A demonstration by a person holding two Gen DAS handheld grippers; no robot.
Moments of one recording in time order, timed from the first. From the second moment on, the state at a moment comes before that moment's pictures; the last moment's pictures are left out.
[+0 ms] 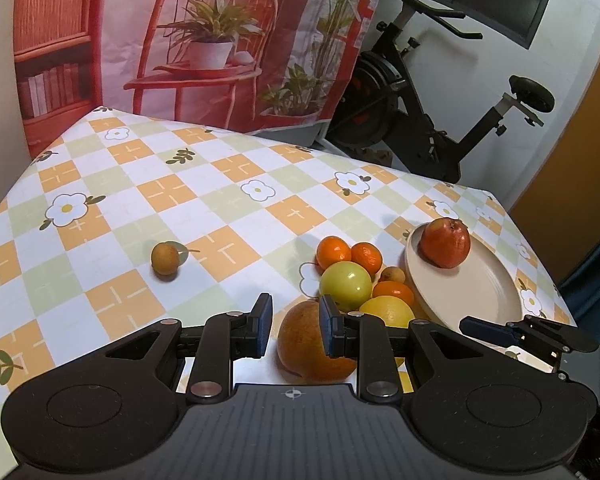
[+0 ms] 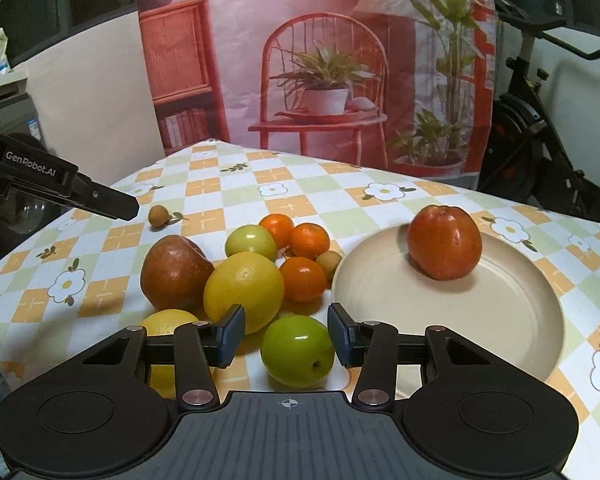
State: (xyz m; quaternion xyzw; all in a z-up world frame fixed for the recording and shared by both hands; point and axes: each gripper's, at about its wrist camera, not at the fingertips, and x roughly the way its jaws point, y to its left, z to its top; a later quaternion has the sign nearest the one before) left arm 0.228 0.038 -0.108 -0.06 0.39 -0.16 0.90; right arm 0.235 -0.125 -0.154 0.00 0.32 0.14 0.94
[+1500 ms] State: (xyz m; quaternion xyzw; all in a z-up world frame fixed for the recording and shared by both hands) left arm 0.195 0.039 -0.126 -0.07 0.43 -0.21 0.88; right arm 0.208 -0.144 -0.165 0.00 0.33 0.12 0.94
